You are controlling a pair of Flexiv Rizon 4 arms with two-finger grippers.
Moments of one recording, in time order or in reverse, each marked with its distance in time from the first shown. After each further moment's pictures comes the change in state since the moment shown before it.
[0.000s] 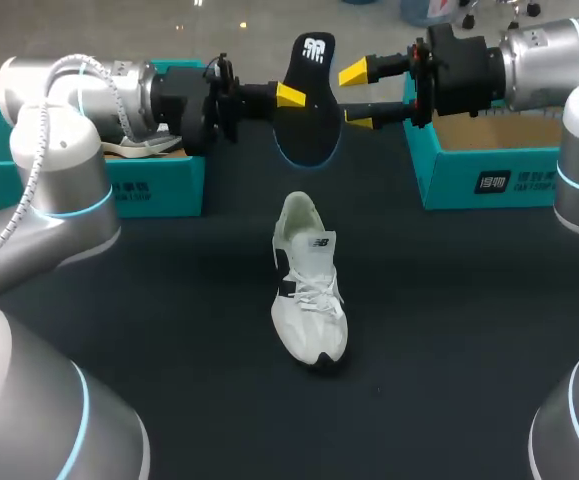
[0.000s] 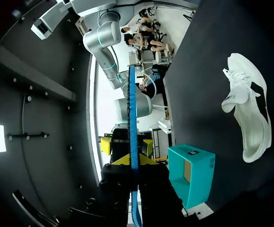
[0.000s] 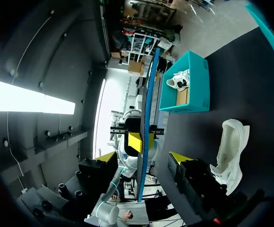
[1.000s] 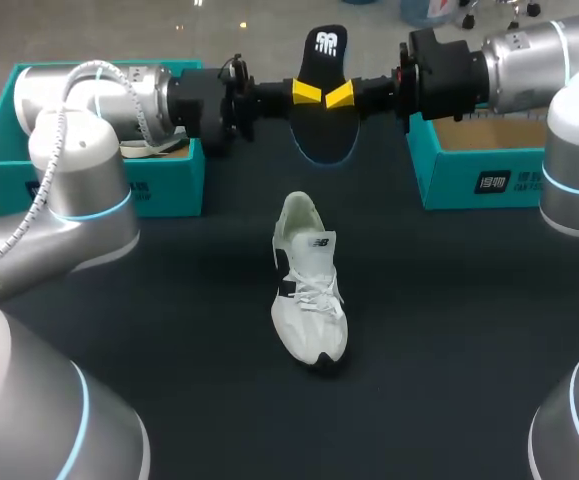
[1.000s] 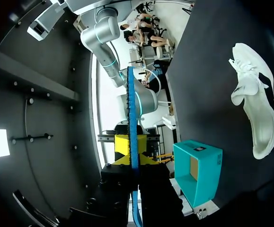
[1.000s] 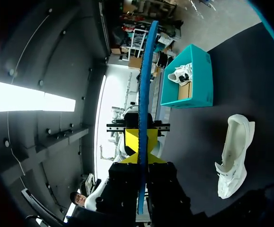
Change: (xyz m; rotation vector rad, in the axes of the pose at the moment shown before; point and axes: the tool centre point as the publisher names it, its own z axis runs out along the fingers) left arm -0.004 0.004 0.018 -0.028 -0.034 0.038; right arm 0.001 -0.009 0.018 0.040 0.011 0.007
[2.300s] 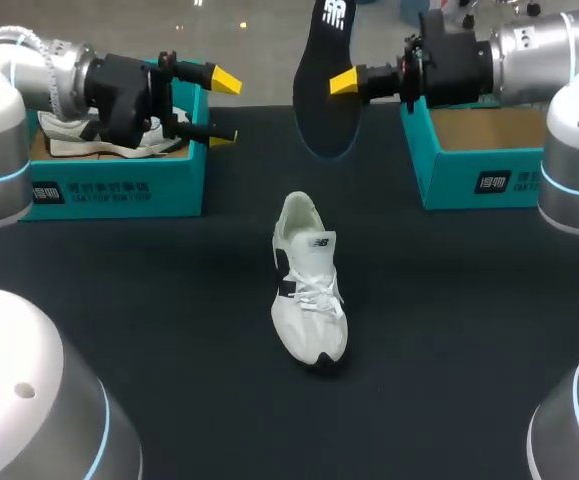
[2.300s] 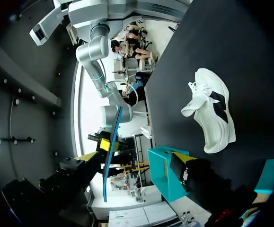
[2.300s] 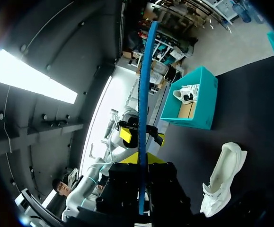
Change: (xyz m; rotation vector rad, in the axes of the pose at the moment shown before) left arm 0.021 -0.002 -0.114 0.101 0.222 -0.032; right arm 0.004 0.022 -0.007 -0.083 -0.034 -0.213
